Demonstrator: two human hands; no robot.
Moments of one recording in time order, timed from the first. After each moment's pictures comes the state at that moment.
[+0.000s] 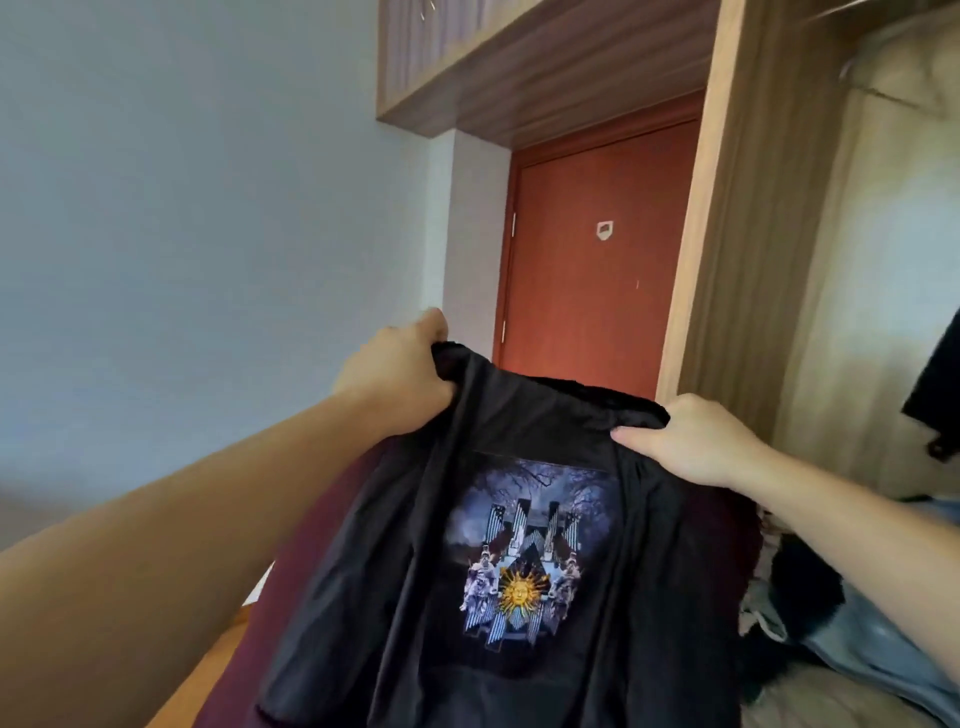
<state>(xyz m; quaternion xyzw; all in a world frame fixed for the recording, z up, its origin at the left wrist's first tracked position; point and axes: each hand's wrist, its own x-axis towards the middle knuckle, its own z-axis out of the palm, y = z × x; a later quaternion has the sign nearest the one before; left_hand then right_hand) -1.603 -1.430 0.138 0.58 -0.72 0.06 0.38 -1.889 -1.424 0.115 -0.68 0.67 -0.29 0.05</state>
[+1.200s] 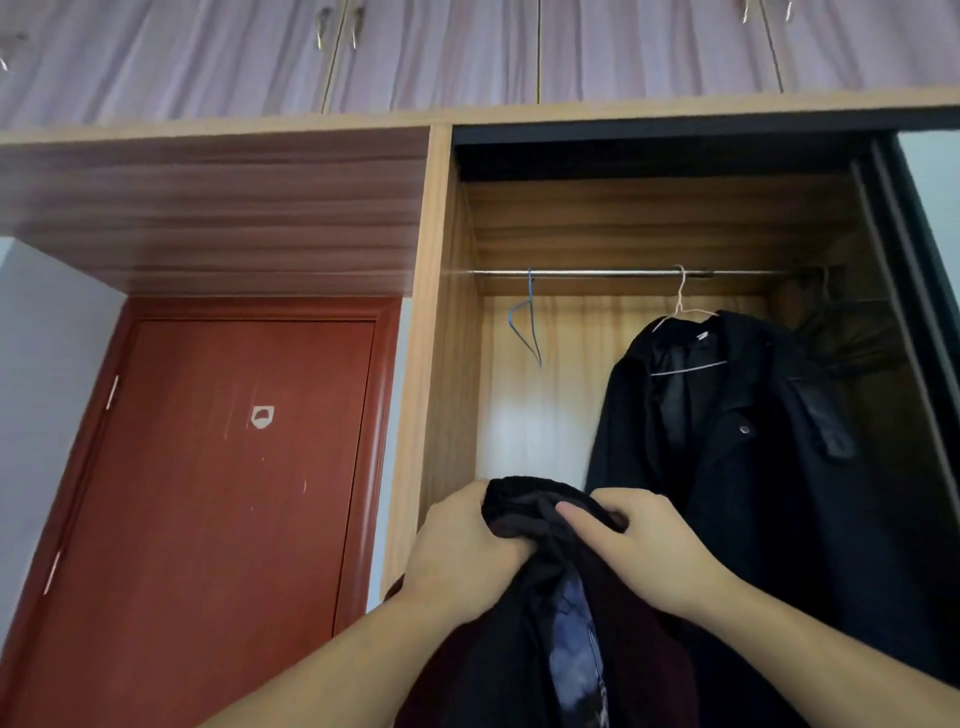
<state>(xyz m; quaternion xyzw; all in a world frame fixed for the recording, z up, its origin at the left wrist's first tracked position) -1.934 -1.661 0.235 0.06 -0.80 -0.31 0.51 -2.061 -1.518 0.249 -0.55 0.65 -0.45 -0.27</state>
